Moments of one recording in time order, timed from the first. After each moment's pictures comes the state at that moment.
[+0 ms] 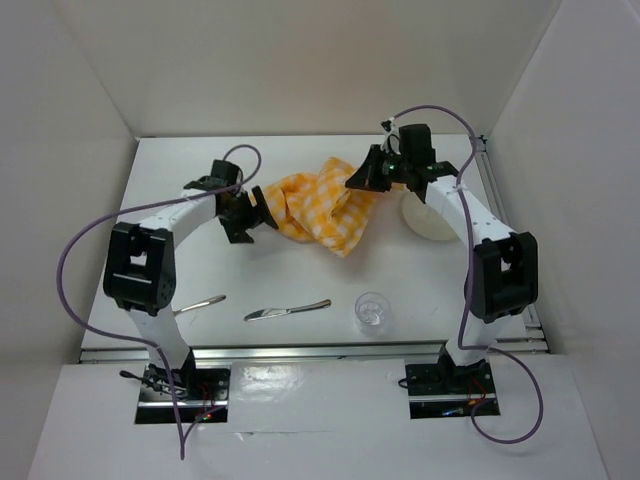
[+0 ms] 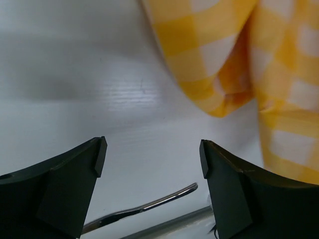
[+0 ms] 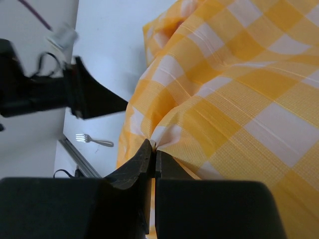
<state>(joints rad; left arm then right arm) -0.15 1.79 1.34 -0.58 0.29 -0.64 0.25 1.71 1.44 -0.33 -0.55 0.51</state>
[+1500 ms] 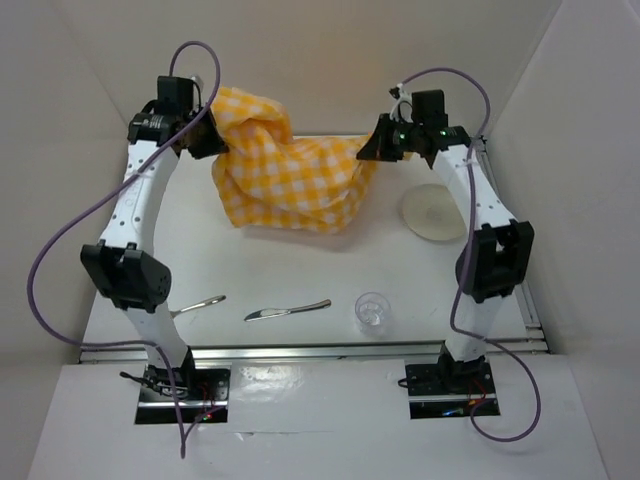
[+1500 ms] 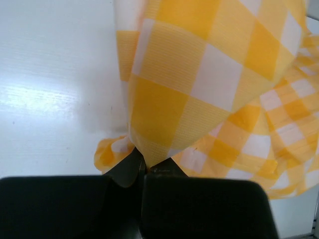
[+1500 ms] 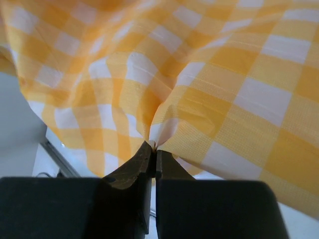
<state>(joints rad) -0.08 1.77 2.01 -0.91 0.09 -0.44 0.18 1.79 1.74 -0.58 -0.56 0.34</state>
